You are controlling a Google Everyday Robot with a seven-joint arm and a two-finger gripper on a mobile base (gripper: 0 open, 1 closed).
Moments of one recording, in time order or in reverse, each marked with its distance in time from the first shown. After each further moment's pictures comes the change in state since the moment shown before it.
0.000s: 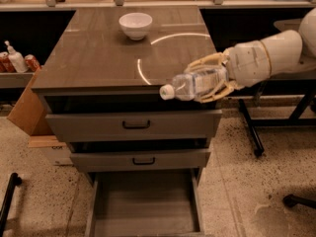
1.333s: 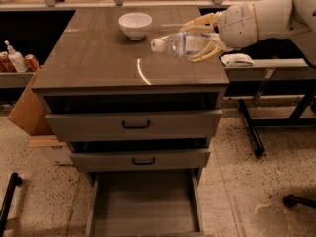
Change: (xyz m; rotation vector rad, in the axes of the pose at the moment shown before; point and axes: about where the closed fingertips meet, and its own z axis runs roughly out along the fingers) arm 0.039 -0.101 -0.011 0.122 0.170 0.106
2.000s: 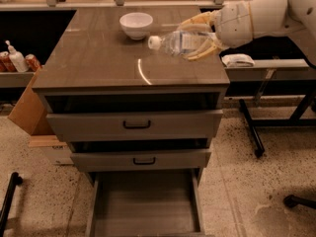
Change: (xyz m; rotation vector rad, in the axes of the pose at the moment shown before) arm 0.004 -0.007 0.008 0.001 0.016 0.039
